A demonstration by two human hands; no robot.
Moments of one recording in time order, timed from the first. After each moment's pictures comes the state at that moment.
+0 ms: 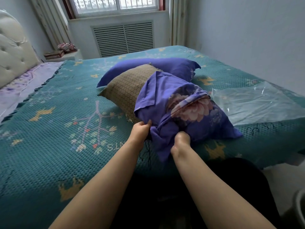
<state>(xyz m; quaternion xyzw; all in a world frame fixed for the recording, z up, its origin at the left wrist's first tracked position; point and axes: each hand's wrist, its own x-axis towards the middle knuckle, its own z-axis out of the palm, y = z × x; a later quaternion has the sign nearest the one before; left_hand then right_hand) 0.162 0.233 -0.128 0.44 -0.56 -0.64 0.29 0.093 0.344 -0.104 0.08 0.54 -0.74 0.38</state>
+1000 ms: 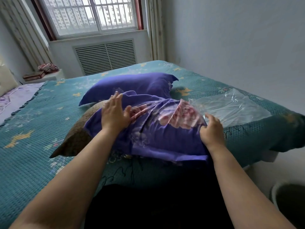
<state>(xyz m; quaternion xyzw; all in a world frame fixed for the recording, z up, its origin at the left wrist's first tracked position) 0.144 0.207 -0.034 0.34 -0.88 -0.01 0.33 -0.044 0.460 -0.084 -0.23 0.87 -0.43 -0.07</state>
